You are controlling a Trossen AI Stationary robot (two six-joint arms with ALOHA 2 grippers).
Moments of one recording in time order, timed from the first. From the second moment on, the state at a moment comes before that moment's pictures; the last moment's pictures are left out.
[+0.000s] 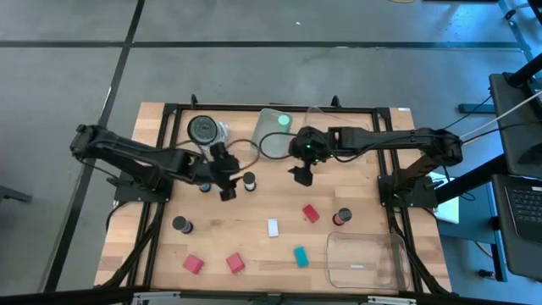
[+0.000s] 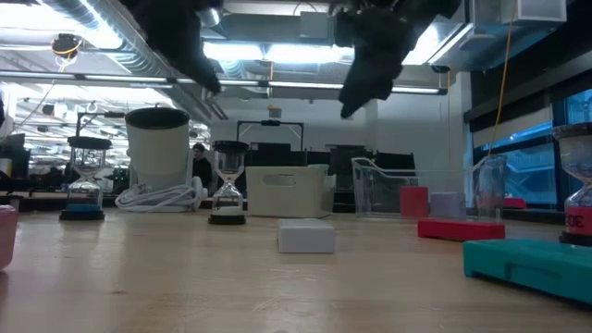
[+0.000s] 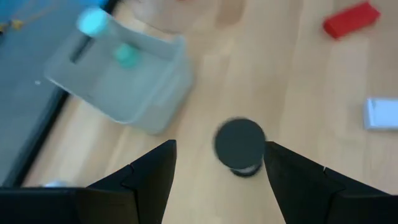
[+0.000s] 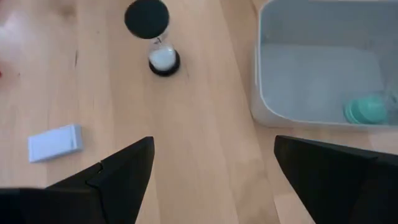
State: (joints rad) left arm -0.18 1.26 0.96 -0.61 -0.49 -0.25; right arm -0.10 1.55 1.22 -0.60 0.00 0.09
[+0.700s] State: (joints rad) left arm -0.25 1.40 0.97 -0.54 -0.50 -0.37; right arm -0.09 1.54 1.22 -0.66 0.01 0.12
